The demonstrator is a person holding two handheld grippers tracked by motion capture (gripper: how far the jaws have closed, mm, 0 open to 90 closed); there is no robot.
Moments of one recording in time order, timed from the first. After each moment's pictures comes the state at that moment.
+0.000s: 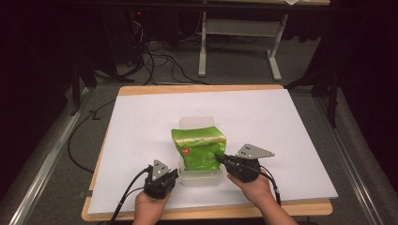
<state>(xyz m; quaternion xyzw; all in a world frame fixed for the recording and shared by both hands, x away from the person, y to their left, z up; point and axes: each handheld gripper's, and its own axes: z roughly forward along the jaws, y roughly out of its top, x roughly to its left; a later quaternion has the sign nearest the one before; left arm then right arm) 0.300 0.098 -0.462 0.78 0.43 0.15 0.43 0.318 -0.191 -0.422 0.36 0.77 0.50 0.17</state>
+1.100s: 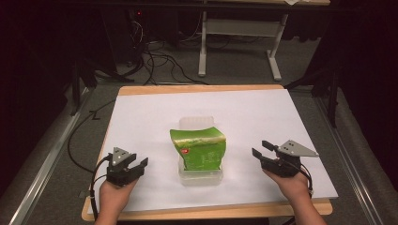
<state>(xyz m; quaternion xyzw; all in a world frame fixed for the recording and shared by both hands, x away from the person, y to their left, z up) 0.334 0.199 -0.443 0.74 0.50 0.20 0.41 0.316 -0.297 -0.417 0.42 0.73 0.47 0.26</state>
